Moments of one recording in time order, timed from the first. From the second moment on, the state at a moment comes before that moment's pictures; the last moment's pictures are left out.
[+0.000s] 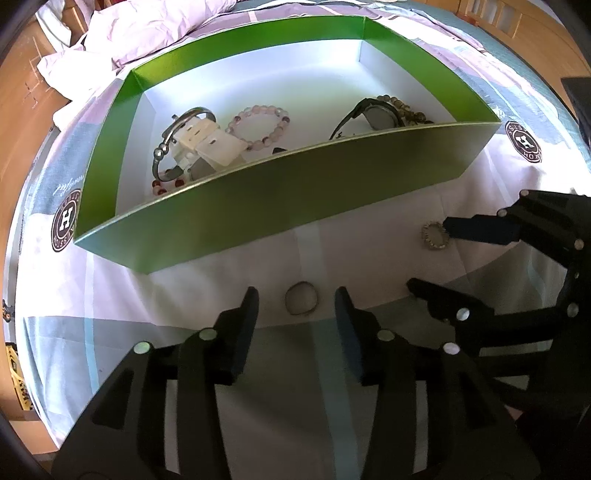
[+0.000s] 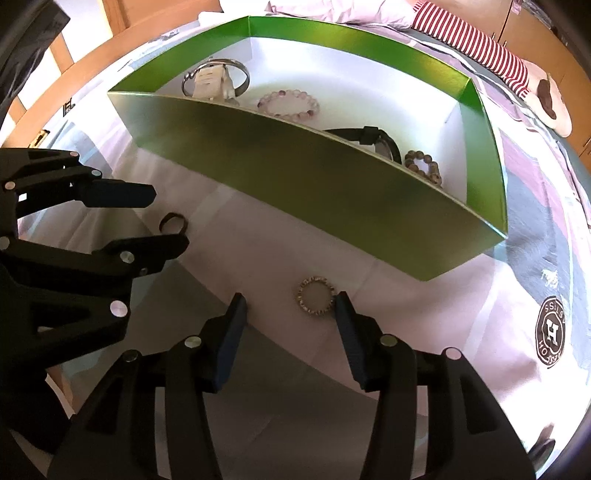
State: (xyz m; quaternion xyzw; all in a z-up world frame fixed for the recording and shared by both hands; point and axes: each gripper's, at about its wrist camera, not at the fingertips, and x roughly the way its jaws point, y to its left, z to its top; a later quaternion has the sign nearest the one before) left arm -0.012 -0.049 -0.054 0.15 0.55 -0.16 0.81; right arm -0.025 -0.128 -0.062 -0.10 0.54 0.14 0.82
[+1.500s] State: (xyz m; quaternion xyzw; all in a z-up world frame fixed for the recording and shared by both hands) left arm -0.017 -0.048 -0.029 0.14 0.50 -0.17 0.84; right arm -0.034 -0.139 -0.021 -0.05 0.47 0.16 0.87
